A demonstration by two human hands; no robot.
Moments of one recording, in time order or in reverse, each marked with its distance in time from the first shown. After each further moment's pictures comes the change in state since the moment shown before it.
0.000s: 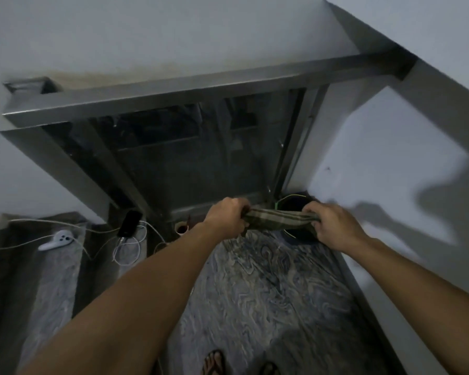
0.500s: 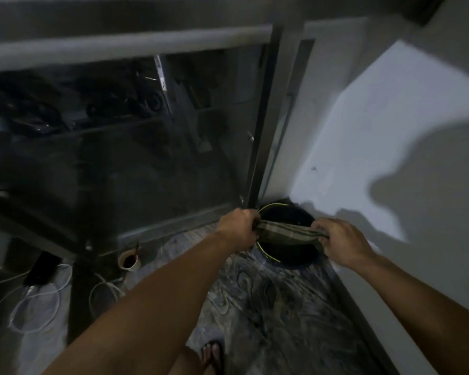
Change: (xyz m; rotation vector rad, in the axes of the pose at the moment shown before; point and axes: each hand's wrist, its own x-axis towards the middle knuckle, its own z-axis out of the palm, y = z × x) left_hand 0.251 -0.008 0.169 0.031 -0.041 0.096; right_hand 0.135 0.203 0.152 -0.015 0.020 0.230
